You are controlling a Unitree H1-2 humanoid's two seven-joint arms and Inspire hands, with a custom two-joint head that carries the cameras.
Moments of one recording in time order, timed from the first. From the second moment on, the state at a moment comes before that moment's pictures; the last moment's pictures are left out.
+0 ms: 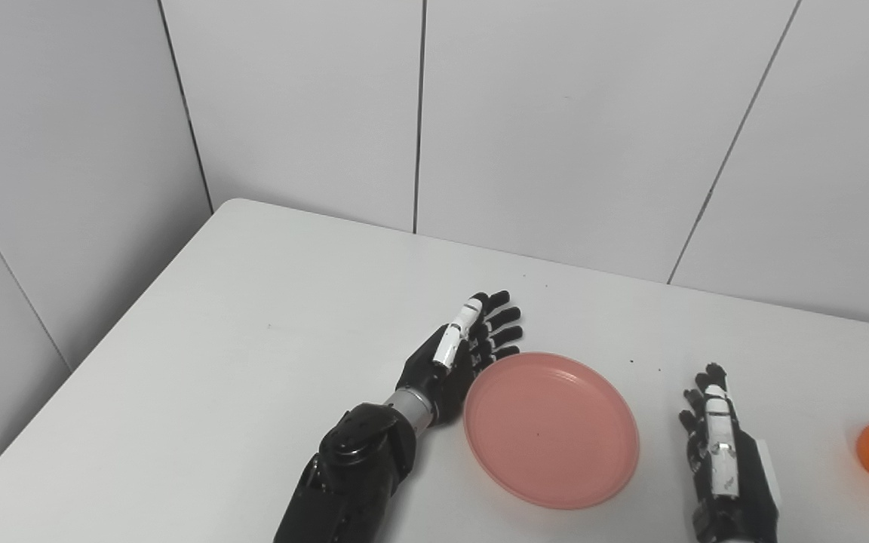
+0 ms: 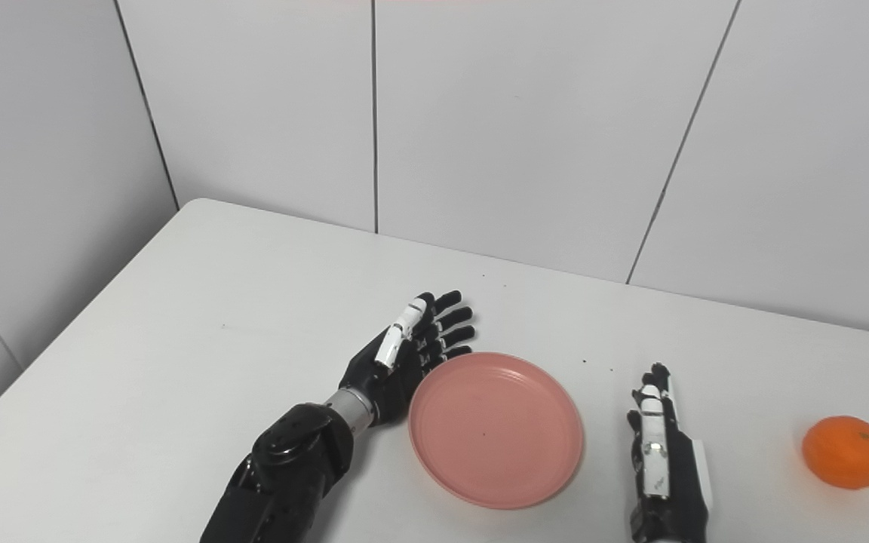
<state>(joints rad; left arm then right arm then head) -0.35 -0.06 -0.01 0.08 -0.32 0.41 -0.12 -0.11 0.06 -0.01 -0.16 0.07 0.26 -0.02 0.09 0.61</state>
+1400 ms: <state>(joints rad) -0.20 0.02 0.00 -0.02 -0.13 0.17 -0.08 -0.16 0.02 0.02 -0.23 -0.09 0.28 -0.06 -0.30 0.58</state>
